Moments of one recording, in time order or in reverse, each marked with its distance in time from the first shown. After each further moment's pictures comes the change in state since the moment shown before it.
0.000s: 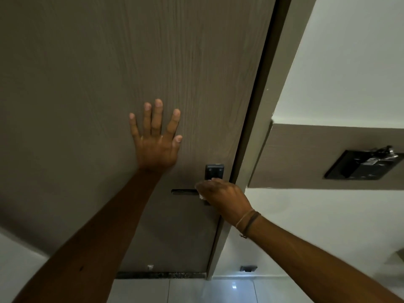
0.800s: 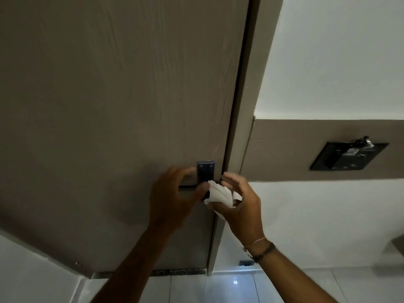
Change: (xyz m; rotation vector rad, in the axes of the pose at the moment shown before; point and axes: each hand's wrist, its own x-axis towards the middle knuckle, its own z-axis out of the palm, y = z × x) left_hand -0.040 0.095 -0.141 -0.749 -0.632 -0.499; right_hand -0.063 -0.029 -0.033 0.785 0.517 0.582
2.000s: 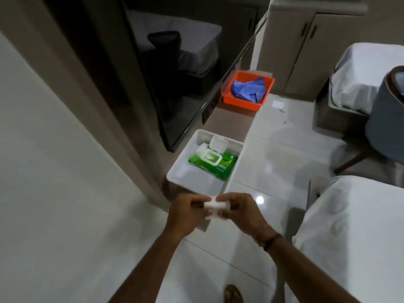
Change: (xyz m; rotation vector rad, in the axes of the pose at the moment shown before) left_hand -0.116 0.594 0.865 -0.318 -1.378 -0.005; right_hand -0.182 0.435 -0.850 -0.080 0.624 1.006
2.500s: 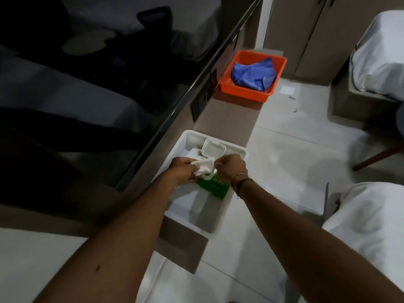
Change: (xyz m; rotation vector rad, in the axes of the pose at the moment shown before) left_hand 0.275 0.000 0.026 -0.220 -0.037 -0.381; right_hand 0.264 0.032 -0.007 -0.209 0.170 0.266
